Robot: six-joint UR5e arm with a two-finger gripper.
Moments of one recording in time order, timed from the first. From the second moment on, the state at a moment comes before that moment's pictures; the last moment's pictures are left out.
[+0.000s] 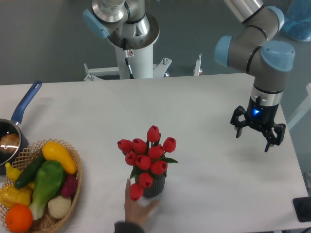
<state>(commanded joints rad) 2.85 -2.03 -1.61 -0.80 1.28 1.52</state>
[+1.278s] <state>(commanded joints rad) 2.78 -1.77 -1.99 -0.79 0.74 1.43</state>
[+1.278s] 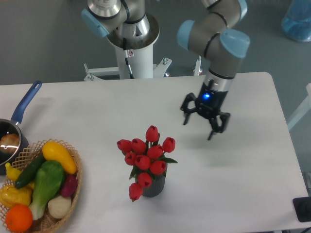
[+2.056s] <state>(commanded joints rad) 2.77 -1.82 -1.92 -0.79 0.49 1.36</state>
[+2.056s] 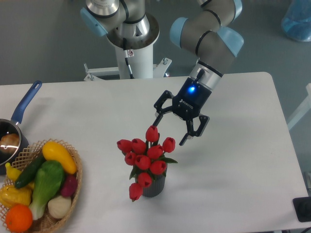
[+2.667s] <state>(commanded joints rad) 2.72 -1.92 -1.80 -0.78 0.49 1.33</state>
